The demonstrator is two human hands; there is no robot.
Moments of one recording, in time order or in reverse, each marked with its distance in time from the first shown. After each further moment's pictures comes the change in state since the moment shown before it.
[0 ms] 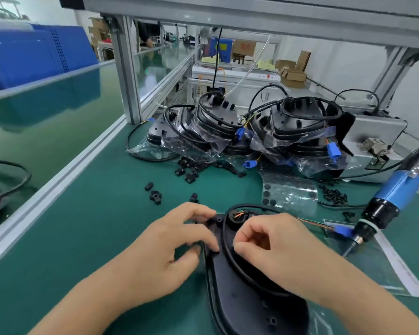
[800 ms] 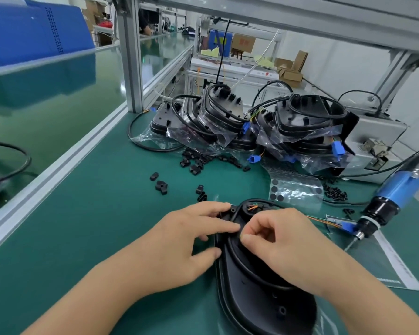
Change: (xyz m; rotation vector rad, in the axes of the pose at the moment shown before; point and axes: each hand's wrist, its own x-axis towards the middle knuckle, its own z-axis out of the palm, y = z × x) left_hand 0.001 -0.012 0.006 -0.088 -0.054 -0.008; right_hand 0.000 -0.010 0.009 -0.049 0.023 0.105
